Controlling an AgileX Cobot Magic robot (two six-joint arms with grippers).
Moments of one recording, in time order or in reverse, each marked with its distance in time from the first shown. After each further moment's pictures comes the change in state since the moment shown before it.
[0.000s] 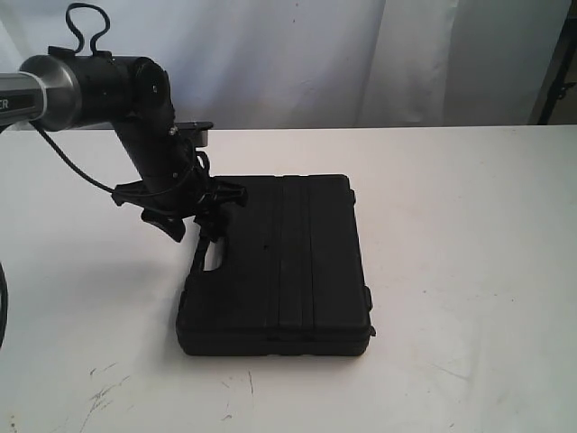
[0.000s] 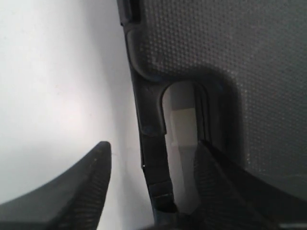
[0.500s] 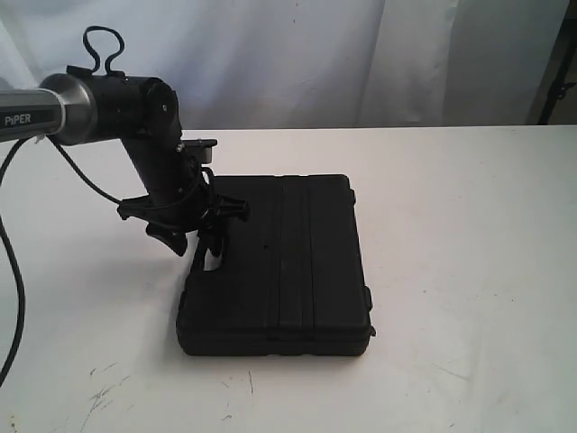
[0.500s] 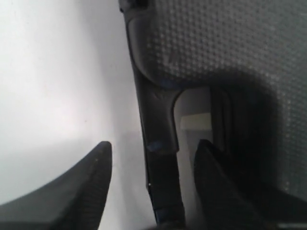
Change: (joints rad) left arm 0.000 0.058 -0.001 -0.004 -0.011 0.004; right arm 0.000 0.000 0.000 0.000 0.000 0.000
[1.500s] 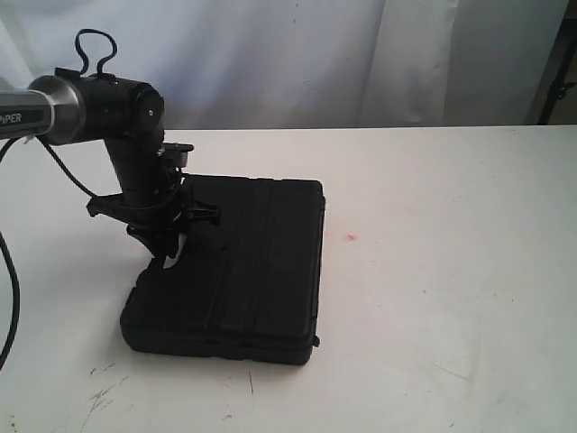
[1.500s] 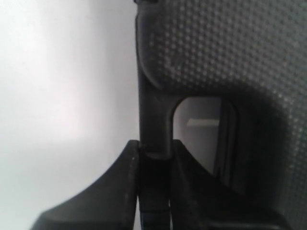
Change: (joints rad) left arm 0.052 0.013 -0.002 0.150 0.050 -0.062; right arm 0.000 0.000 0.000 -0.006 0.000 0.000
